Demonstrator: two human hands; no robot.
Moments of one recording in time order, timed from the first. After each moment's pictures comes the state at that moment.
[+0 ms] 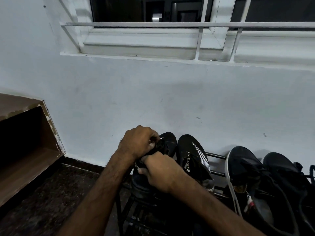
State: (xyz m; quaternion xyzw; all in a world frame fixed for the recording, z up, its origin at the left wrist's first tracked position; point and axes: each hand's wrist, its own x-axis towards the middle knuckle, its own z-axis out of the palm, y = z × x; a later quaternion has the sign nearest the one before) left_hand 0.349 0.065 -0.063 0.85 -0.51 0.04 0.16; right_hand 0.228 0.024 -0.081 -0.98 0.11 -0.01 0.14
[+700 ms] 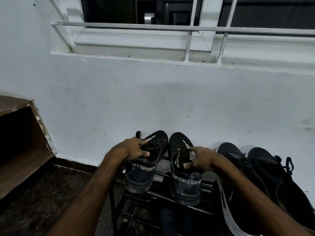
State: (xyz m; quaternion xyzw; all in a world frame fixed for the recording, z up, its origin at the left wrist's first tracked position) left_hand 0.370 0.060 -0.092 0.85 -0.43 -0.24 0.17; right_hand 0.156 -0.096 -0.093 -0.88 0.40 0.05 0.25
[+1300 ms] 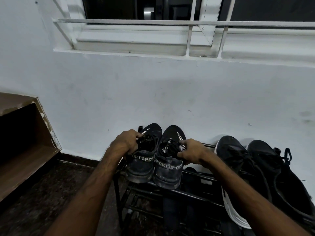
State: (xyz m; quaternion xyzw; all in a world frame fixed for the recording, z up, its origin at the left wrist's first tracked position) left_hand 0.376 0.071 -0.097 0.90 -0.38 -0.15 0.16; right_hand 0.176 -0.070 -0.102 -0.85 0.38 -0.04 0.36
